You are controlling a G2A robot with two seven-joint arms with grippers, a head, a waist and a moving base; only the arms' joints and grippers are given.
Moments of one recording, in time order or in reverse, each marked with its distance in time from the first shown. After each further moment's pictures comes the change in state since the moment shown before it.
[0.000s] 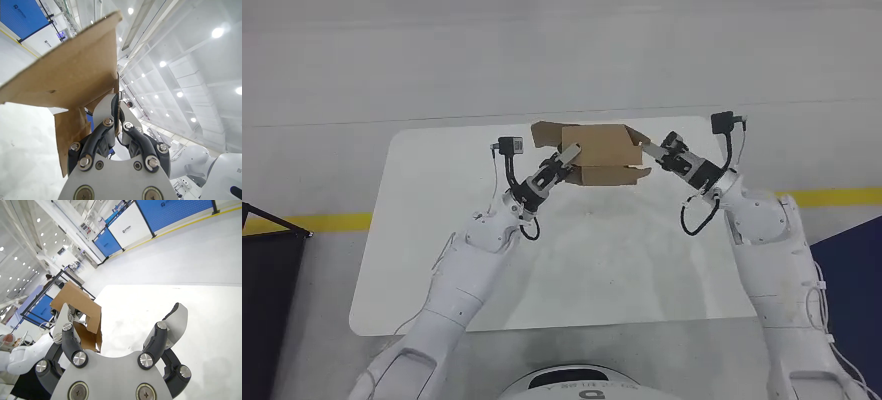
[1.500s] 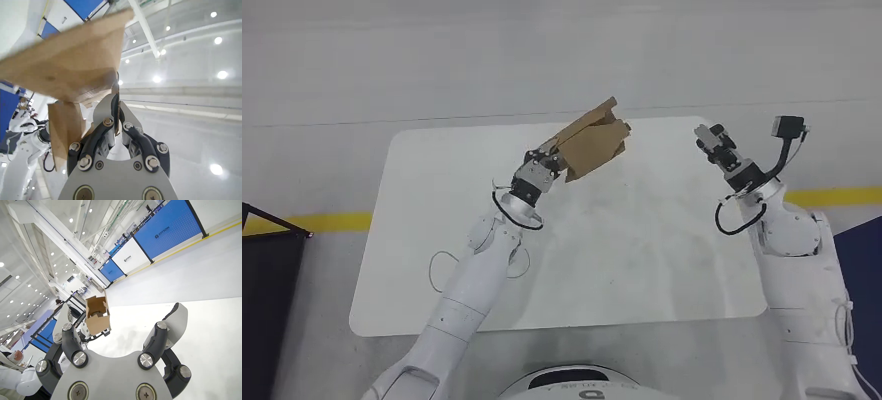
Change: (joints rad) left arm 0.094 -0.031 -0.043 -0.142 -0.995 0.830 0.090; right arm -0.094 0.031 0.145 -0.017 0.189 -0.047 -0.166
